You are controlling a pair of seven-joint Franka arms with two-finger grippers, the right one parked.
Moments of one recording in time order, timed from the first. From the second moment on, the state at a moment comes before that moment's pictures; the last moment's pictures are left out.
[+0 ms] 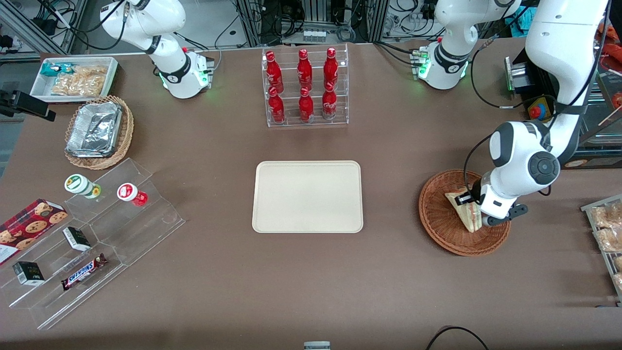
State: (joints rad) arm 0.17 0.34 -0.24 -2.07 0.03 2.30 -0.41
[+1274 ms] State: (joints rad) arm -0.59 0.80 -0.27 -1.26 0.03 1.83 -0.81
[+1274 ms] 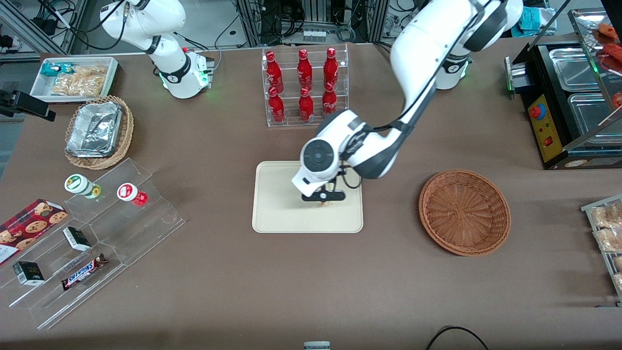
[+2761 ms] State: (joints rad) arm -0.47 0.56 -0.17 -1.22 0.06 1.65 -0.78
